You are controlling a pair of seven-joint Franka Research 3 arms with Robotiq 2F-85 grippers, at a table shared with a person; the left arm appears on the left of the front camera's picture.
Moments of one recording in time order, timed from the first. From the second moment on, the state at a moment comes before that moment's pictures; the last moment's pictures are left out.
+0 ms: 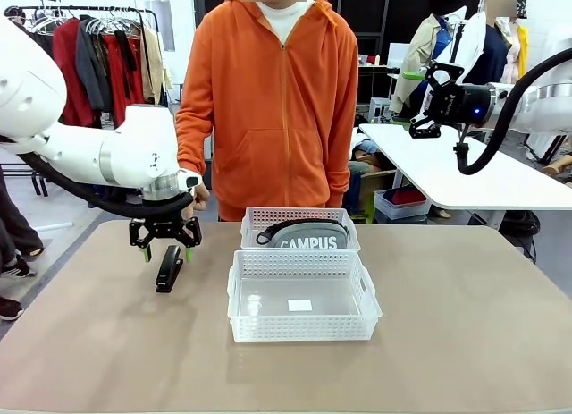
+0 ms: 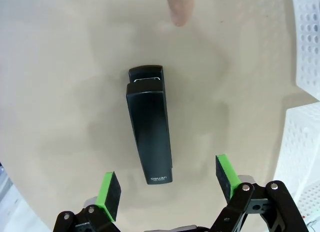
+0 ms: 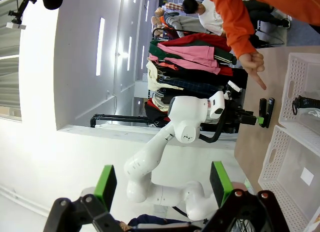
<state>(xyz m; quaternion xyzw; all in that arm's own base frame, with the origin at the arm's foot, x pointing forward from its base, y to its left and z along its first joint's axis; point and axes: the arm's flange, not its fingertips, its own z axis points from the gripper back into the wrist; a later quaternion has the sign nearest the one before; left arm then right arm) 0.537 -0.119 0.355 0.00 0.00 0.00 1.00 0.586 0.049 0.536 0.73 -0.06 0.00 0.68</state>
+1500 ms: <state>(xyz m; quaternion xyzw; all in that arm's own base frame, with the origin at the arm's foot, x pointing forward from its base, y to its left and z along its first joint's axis) 0.547 -0.108 0.349 0.01 -0.02 0.02 1.00 0.586 0.049 0.536 0.73 -0.06 0.00 0.68</state>
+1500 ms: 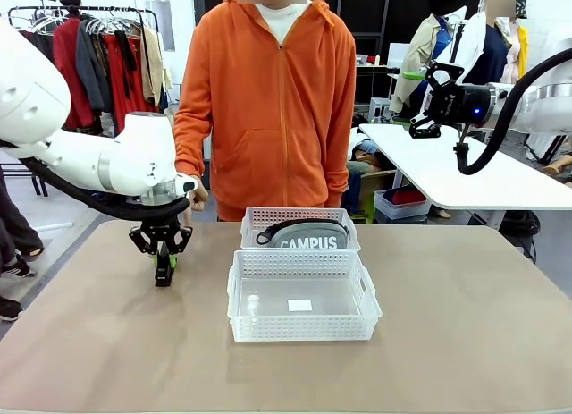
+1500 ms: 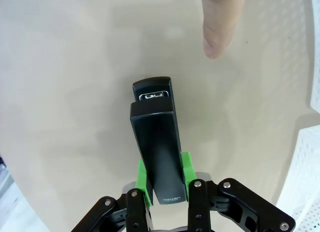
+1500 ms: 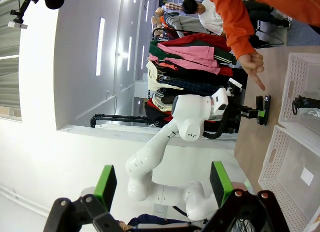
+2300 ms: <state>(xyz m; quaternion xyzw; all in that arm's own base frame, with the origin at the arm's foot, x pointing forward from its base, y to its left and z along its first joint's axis) 0.535 -0.063 0.508 -0.01 -0.06 -0.02 1.00 0.586 0.049 0.536 0.73 -0.06 0.00 0.68</state>
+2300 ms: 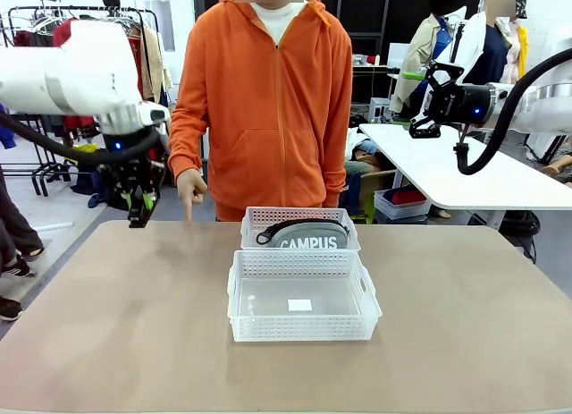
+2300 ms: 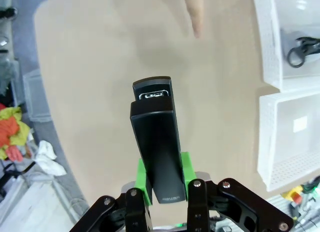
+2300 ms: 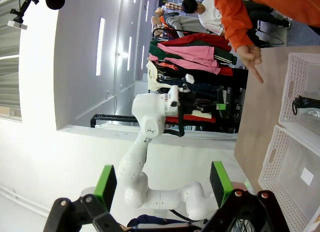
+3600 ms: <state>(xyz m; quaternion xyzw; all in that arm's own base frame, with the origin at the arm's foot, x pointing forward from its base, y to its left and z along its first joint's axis) 0.551 -0.037 0.642 -0.02 -0.11 -0.06 0.99 0.586 0.049 0.536 0.73 -0.06 0.00 0.68</state>
